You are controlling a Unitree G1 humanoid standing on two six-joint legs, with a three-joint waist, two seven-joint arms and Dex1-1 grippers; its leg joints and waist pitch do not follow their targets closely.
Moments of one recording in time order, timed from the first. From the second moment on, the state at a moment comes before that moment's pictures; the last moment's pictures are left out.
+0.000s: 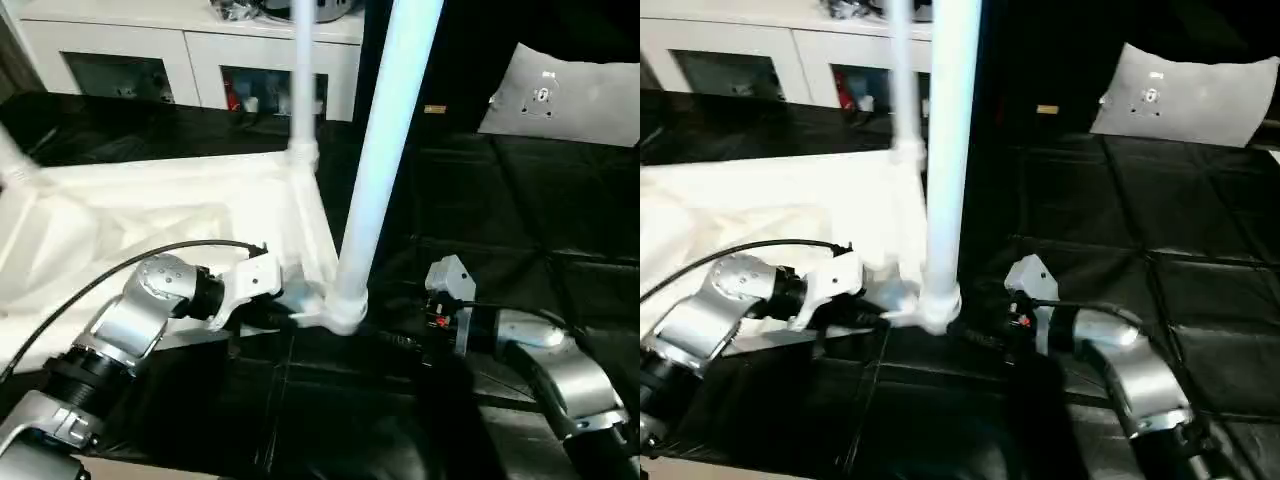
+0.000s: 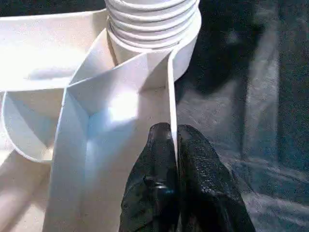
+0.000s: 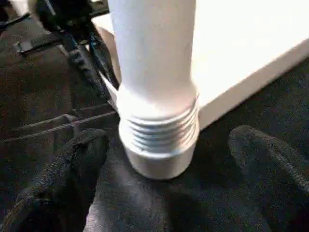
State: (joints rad) left arm -0.50 0.57 -0.39 0.29 -0.03 0.18 -1.25; right arm -0.23 -0.45 0.19 0.11 0.25 0.22 1.00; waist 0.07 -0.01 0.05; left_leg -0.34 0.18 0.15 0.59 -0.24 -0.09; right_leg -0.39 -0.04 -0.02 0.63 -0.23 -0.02
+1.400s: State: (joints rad) left arm -0.46 0.51 -0.36 0.25 -0.02 0.28 -1.20; right arm -0.25 -0.33 0.20 0.16 0.24 0.28 0.98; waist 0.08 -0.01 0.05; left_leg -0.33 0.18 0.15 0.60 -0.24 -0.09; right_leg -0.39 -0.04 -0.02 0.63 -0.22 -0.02
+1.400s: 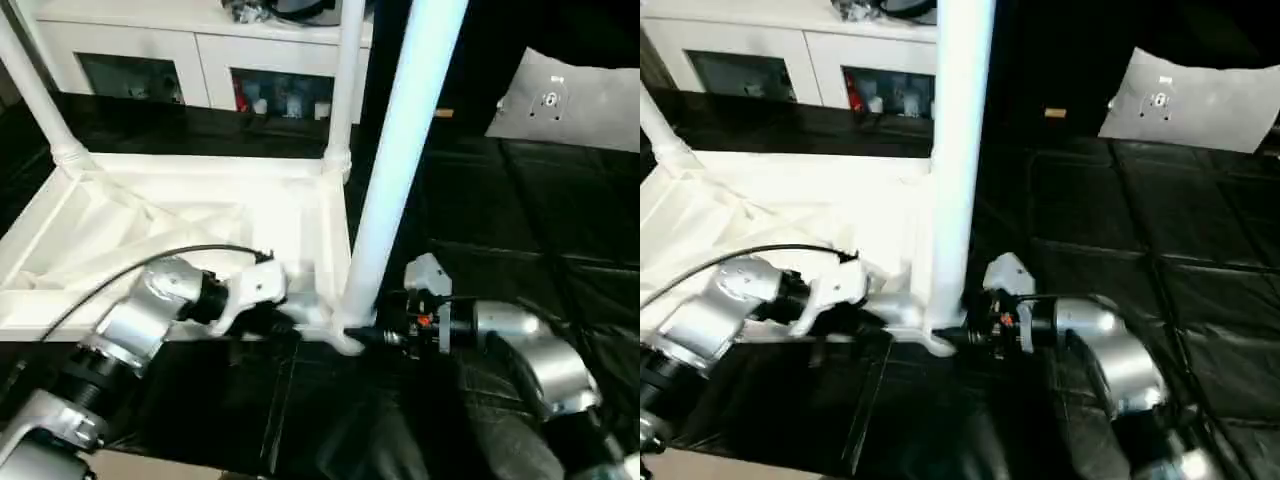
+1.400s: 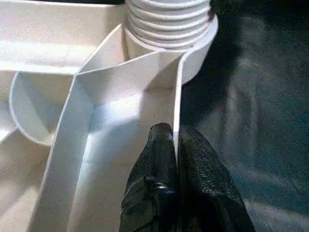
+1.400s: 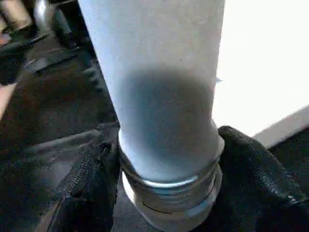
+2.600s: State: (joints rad) left arm -0.42 0.46 -0.33 0.16 0.03 0.32 -1.06; right arm -0.18 -0.32 0.10 0.08 0.25 0.23 0.83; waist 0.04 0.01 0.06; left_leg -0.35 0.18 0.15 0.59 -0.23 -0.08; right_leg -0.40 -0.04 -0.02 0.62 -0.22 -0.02
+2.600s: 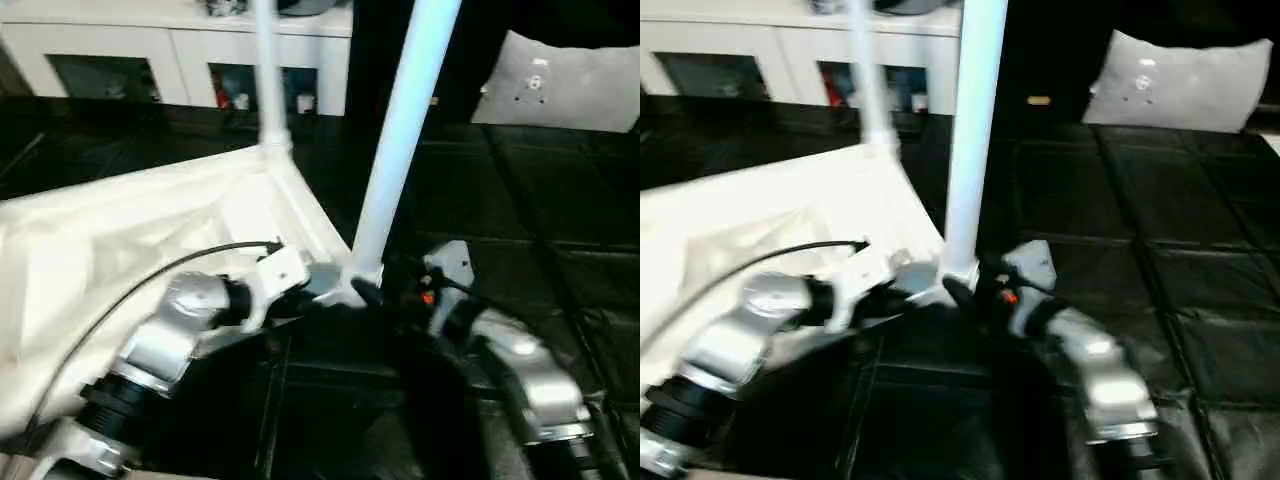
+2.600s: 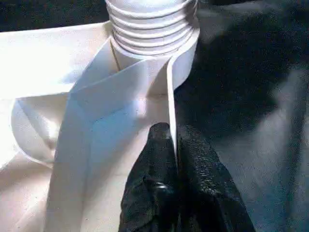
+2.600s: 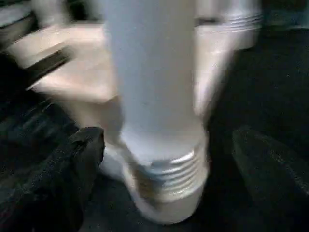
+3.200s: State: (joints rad) left arm -0.53 0.55 -0.43 0.32 0.00 0.10 -1.40; right arm -0.34 -0.47 0.26 0.19 0.23 0.17 1.23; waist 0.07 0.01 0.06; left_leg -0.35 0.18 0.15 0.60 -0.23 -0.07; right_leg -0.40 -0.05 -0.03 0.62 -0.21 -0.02
